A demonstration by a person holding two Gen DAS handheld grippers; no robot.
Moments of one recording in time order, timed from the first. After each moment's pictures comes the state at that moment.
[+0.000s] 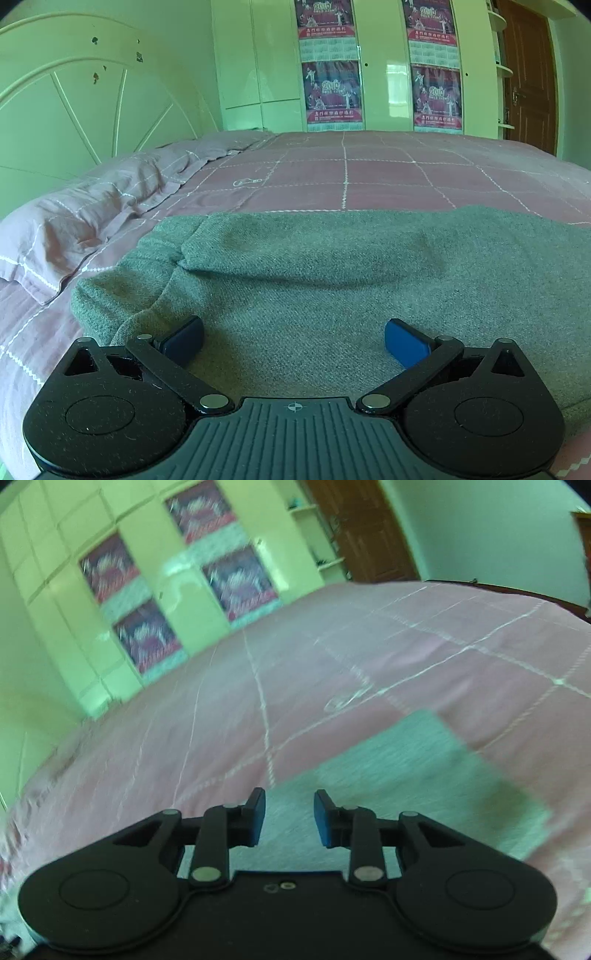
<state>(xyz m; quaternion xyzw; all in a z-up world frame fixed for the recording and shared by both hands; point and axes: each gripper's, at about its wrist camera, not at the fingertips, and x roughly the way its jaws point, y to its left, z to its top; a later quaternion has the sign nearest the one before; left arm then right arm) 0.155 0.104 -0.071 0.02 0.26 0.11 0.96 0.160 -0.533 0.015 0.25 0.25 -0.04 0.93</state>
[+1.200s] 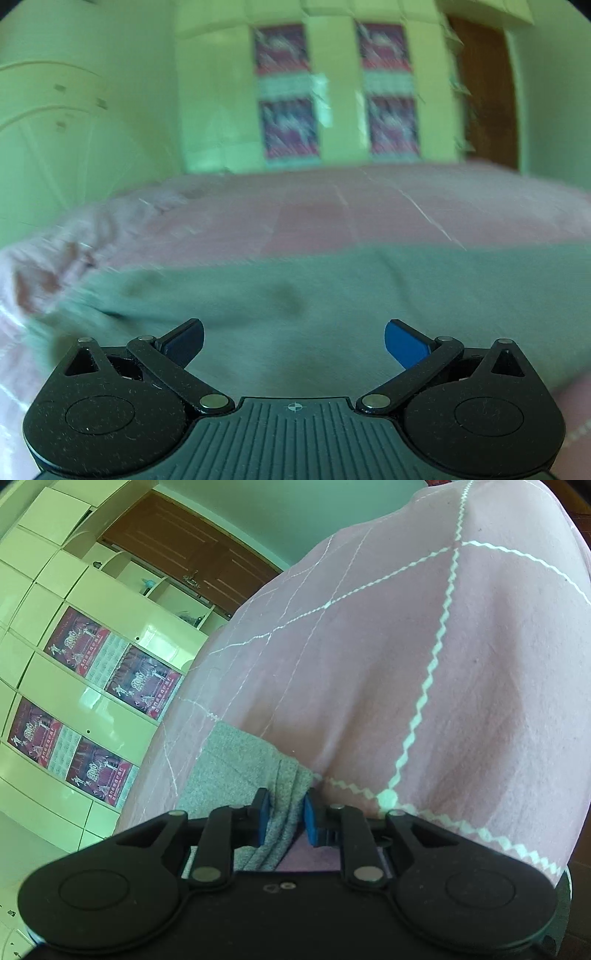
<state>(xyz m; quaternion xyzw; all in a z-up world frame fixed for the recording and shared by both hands) 0.154 0.002 -0.056 0.06 0.25 0.05 0.96 0.091 -0.626 -0.085 0.48 0.19 -0.15 0.85</state>
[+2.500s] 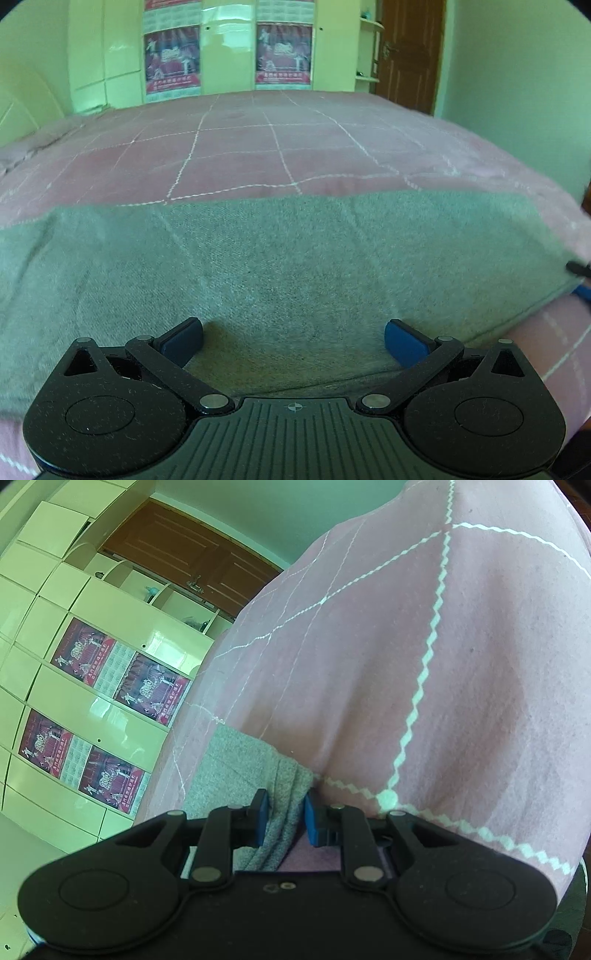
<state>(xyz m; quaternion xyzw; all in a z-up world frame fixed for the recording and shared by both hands) 0.163 -0.281 -0.038 0.00 0.34 -0.08 0.94 0.071 -0.636 -0.094 0.50 0.17 -0.13 0.84</state>
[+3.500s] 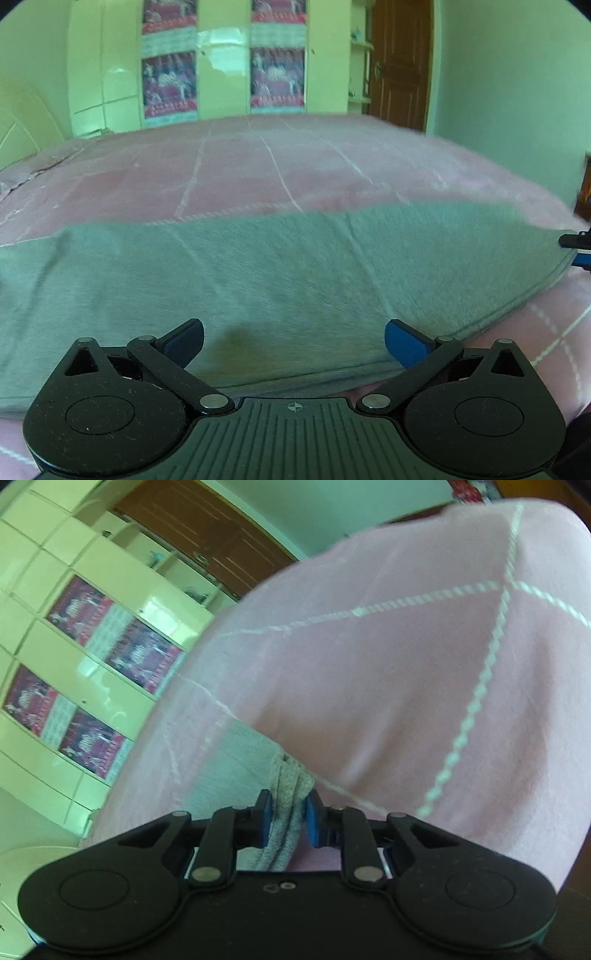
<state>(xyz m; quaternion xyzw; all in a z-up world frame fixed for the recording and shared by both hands) 0.131 -0.258 -0.021 0.02 0.29 -0.09 0.95 0.089 -0.623 -0.027 0.43 0.20 -0.11 0.87</state>
